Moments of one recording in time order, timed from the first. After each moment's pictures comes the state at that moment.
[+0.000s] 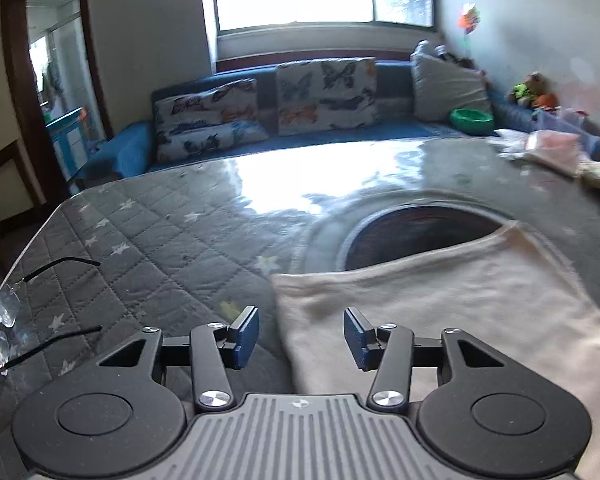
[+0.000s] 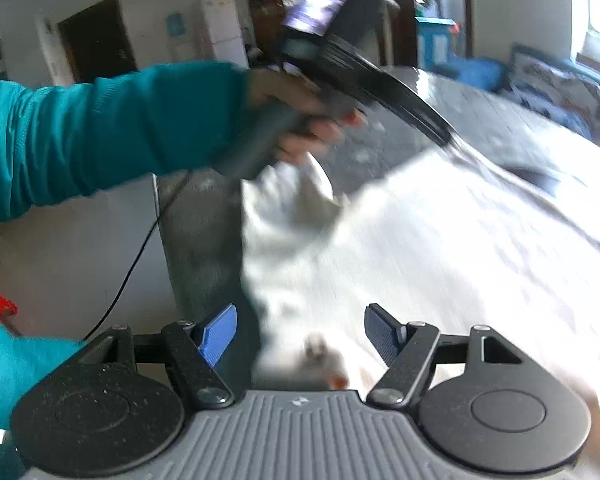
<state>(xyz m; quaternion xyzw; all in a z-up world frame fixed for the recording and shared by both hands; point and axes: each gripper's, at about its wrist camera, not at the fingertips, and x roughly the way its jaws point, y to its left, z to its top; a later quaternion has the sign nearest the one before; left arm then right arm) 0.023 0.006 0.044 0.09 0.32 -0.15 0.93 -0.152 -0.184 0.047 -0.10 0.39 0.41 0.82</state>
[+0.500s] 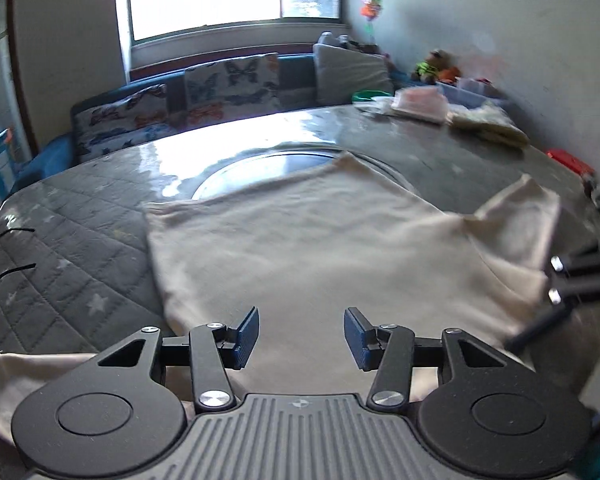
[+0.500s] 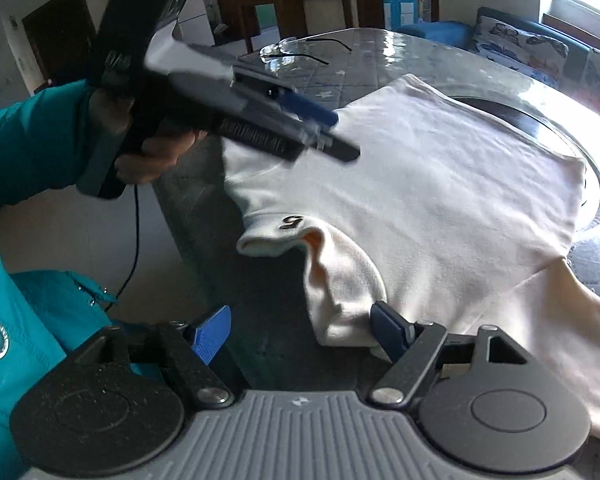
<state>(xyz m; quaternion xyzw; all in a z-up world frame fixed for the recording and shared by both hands) -0.111 -0.033 0.024 0.13 0.32 -0.26 0.90 -0.190 -0.219 0.040 -0.11 0.43 0.37 0.82</state>
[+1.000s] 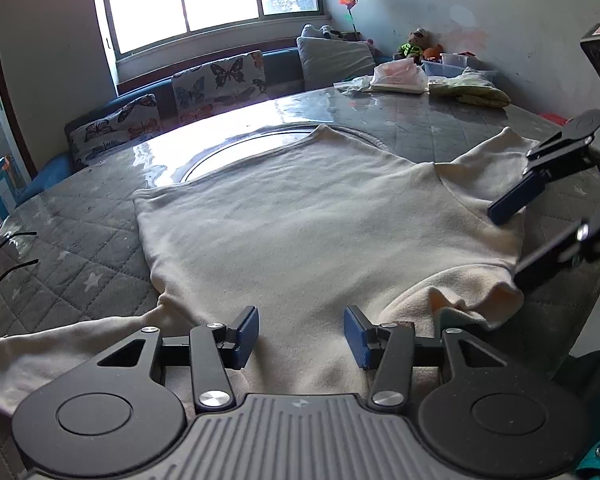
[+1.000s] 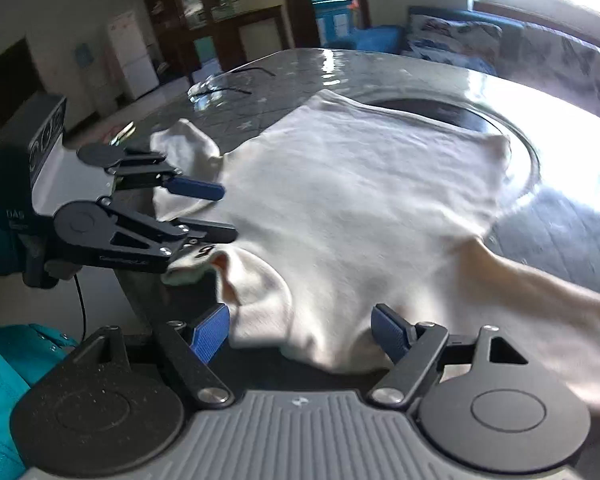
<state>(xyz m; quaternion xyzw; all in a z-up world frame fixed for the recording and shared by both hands) -0.137 -0.033 0.006 0.17 0.32 -0.26 0.90 -0.171 -0.270 0.047 -0.03 0.42 0.29 0.86</state>
